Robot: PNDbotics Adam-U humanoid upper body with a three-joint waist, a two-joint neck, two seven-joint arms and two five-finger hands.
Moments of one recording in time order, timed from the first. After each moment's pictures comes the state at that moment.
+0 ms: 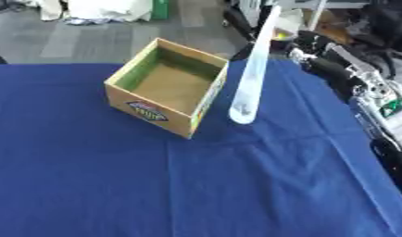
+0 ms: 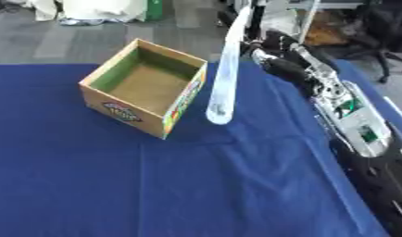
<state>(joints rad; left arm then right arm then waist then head) -0.20 0.42 0.32 -1.90 0.48 -0.07 0.08 -0.58 -0.63 0.09 -1.62 -0.26 0.39 -0.03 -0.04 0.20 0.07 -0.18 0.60</state>
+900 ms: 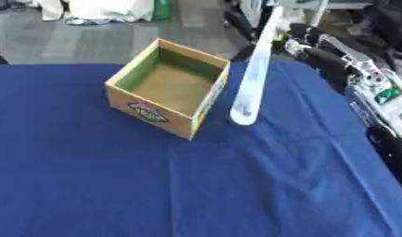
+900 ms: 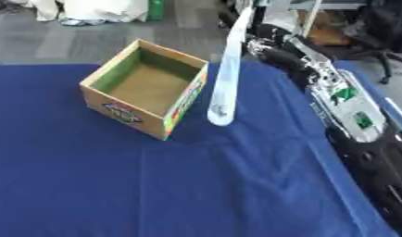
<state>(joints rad) -0.21 0.42 0.31 -1.90 0.48 -0.07 0.07 -0.67 -0.66 0.12 -1.53 -0.31 0.35 0.03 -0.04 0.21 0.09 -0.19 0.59</state>
